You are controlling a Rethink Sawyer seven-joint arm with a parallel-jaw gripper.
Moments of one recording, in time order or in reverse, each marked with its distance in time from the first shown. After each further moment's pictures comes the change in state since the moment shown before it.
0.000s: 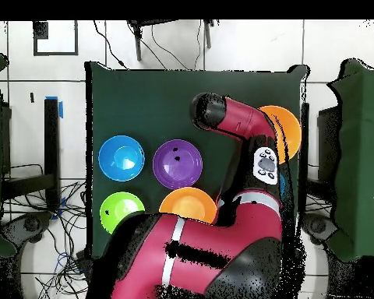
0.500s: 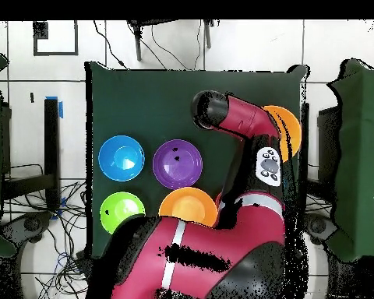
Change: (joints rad) arm -0.004 -0.029 0.000 0.007 0.000 0.043 0.000
